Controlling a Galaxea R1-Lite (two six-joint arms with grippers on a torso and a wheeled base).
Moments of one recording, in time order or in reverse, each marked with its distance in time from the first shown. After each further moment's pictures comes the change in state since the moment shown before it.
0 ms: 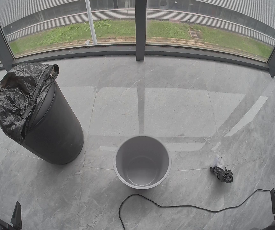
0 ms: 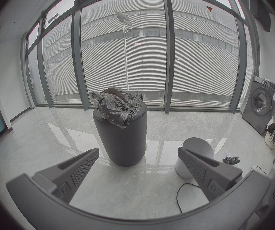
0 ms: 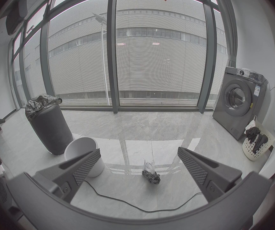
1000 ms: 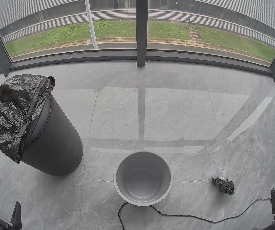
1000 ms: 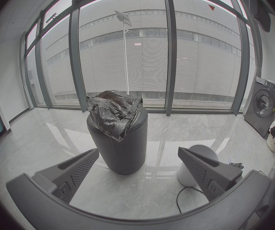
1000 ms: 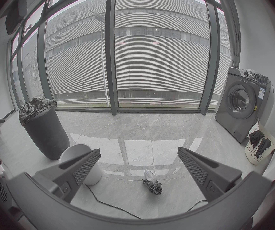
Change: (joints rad) left arm 0.000 0.000 0.000 -0.003 0.000 0.001; right arm -0.003 0.004 0.000 0.000 0.000 -0.002
